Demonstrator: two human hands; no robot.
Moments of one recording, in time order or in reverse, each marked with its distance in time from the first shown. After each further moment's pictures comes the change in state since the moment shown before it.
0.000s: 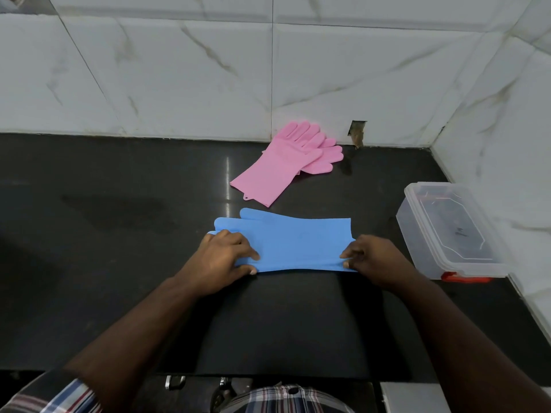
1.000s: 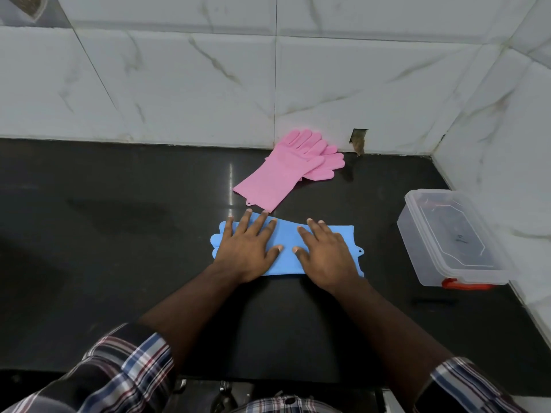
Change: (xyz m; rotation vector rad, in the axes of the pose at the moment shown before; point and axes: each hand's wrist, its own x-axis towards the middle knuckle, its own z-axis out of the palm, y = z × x) left_hand 0.050 0.029 0.023 0.255 -0.074 -0.209; right_hand 0.041 -0.053 0.069 -0.247 0.198 -0.150
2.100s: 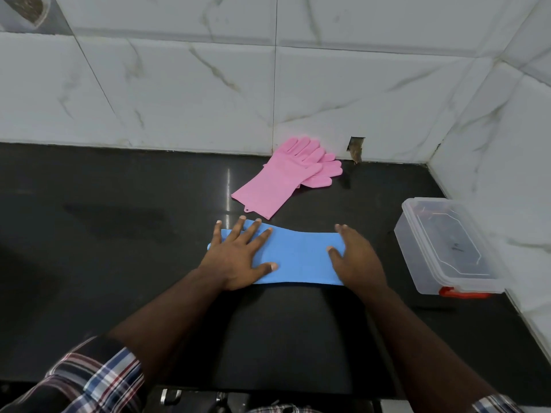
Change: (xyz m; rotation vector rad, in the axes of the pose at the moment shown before) left_hand -0.006 -0.020 -0.012 0.020 -0.135 0.052; right_hand -0.016 0.038 -0.031 0.331 0.148 0.244
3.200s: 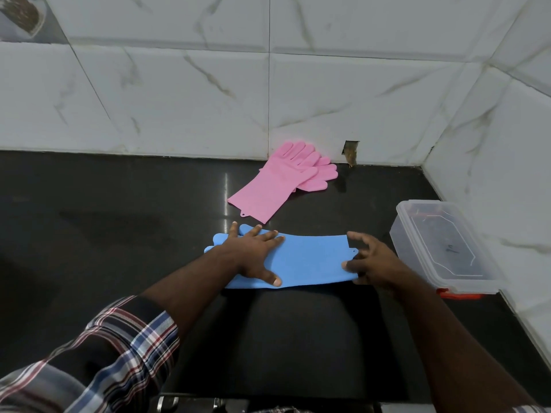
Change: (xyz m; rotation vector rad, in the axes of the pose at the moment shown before) left_hand 0.040 0.020 -0.027 0.048 -0.280 0.129; right_hand 0.012 0.030 -0.044 0.583 -0.371 0.403
